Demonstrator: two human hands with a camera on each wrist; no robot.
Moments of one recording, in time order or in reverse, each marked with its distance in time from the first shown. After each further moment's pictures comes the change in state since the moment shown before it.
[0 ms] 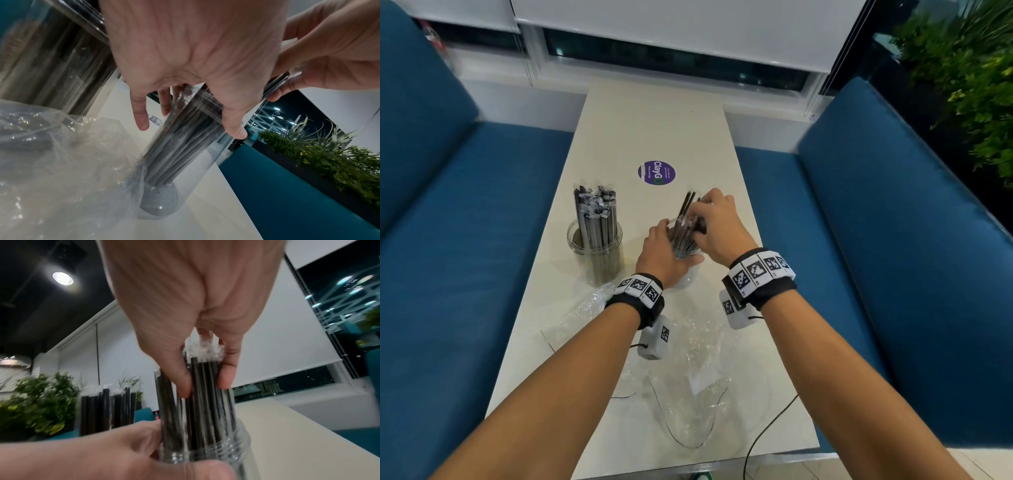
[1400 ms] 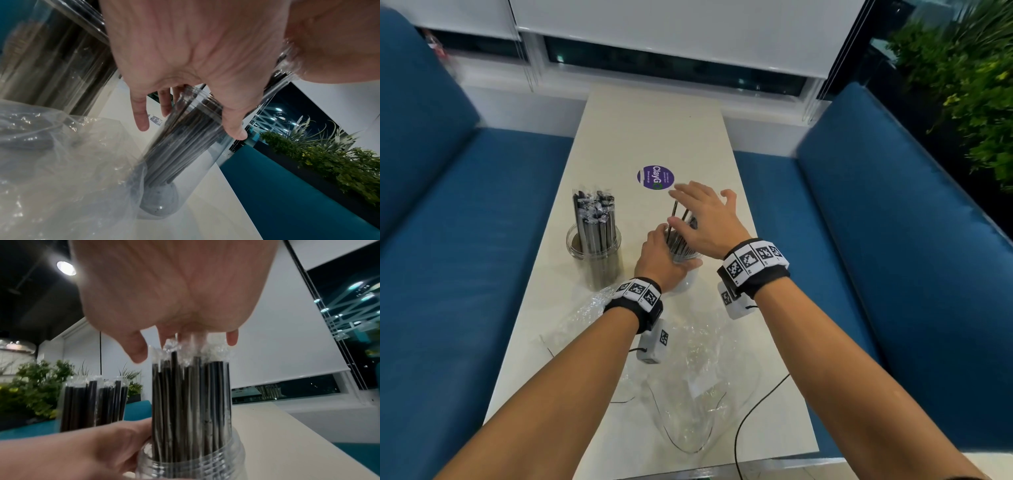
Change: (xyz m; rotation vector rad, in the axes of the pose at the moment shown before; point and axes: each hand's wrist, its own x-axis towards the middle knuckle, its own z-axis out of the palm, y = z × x) left_hand -0.001 -0.001 0.001 -0.013 0.005 -0.009; right_hand 0.018 -0.004 -0.002 -0.157 -0.024 -0.107
